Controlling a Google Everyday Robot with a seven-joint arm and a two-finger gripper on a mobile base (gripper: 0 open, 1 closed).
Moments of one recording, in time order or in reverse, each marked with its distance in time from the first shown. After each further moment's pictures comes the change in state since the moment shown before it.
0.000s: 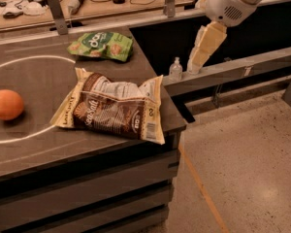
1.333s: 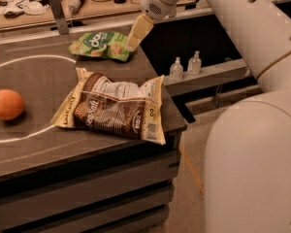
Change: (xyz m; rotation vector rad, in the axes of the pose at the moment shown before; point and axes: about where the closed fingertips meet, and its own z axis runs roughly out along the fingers) arm -0.113 -0.087 0.137 0.014 -0.138 0.080
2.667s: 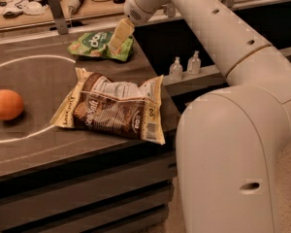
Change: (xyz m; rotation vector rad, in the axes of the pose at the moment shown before) arm -0.029 -0.019 0.068 0.035 -0.042 0.086
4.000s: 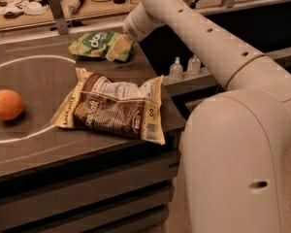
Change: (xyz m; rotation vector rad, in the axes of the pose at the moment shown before) arm 0.026 0.001 0.054 0.039 -0.040 0.112
